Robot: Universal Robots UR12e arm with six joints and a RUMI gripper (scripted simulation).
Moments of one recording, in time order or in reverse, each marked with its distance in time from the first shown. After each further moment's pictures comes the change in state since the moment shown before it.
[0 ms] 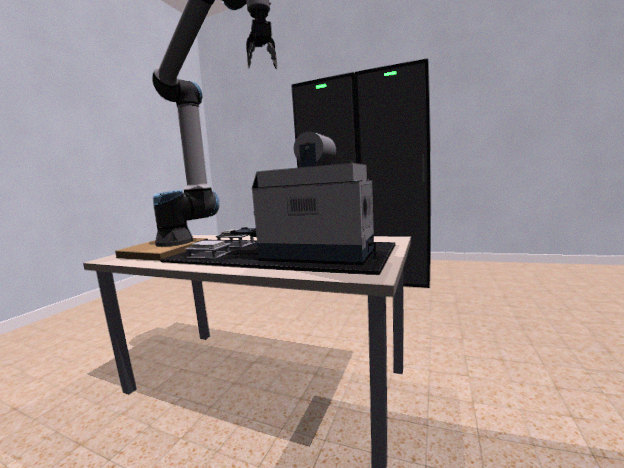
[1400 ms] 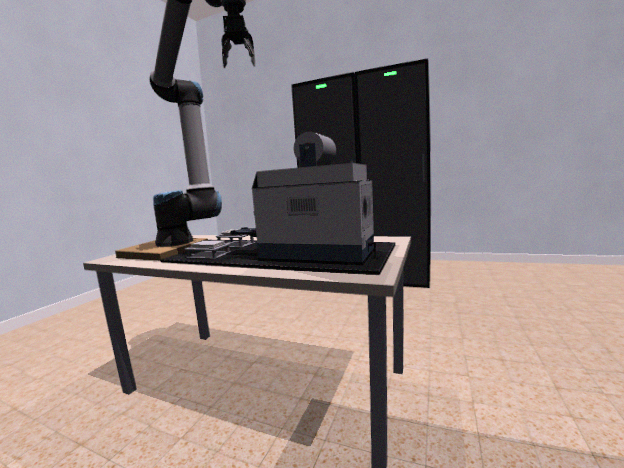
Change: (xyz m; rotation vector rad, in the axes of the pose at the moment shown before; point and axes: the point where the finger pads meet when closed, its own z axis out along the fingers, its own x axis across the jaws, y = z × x) arm -0.101 0.078 0.025 0.000 -0.001 0.212
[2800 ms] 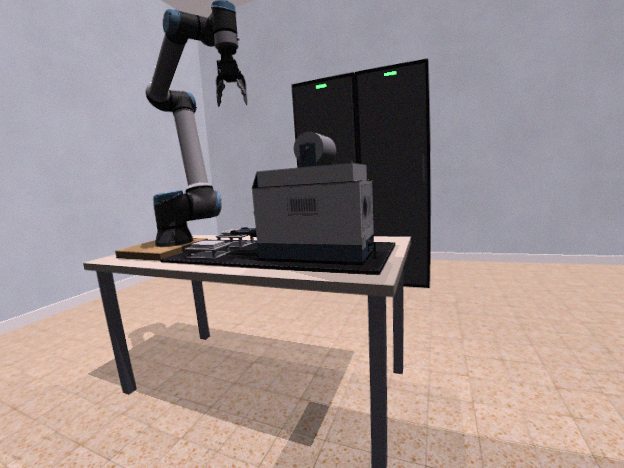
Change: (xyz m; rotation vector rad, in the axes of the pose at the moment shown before) arm -0.049 -0.070 0.123 -0.006 0.000 0.001
